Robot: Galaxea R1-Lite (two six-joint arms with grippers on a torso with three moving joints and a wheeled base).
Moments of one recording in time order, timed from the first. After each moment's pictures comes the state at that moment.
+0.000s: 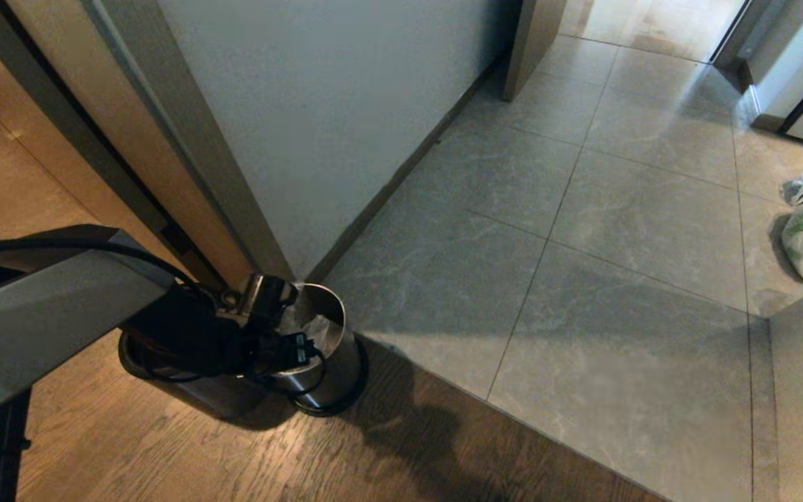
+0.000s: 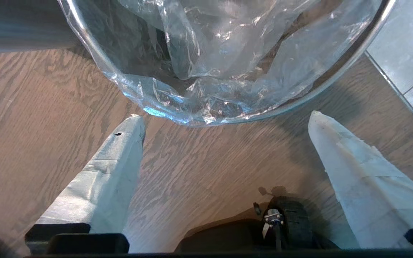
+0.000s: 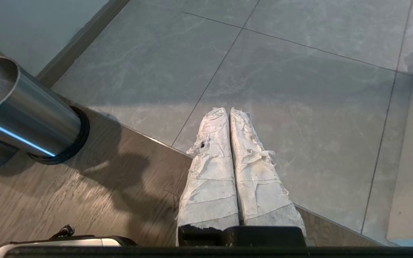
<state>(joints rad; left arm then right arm) -0.27 2.18 -1.01 -0.29 0.19 -0.41 -0.01 0.00 0.00 -0.01 -0.02 0.06</state>
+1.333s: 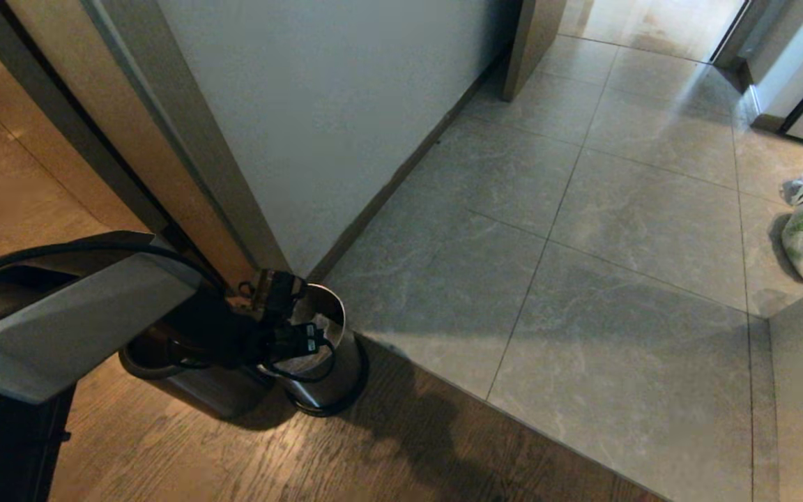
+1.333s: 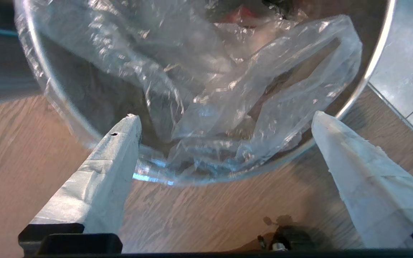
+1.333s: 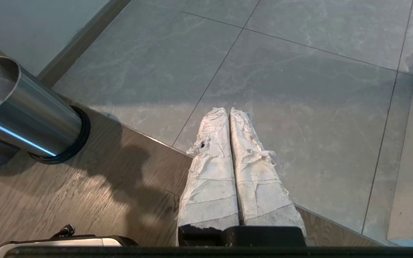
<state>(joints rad) -0.27 2.28 -1.12 -0.35 0.21 -0.35 -0.01 0.00 0.00 -0.01 -0.02 0.06</state>
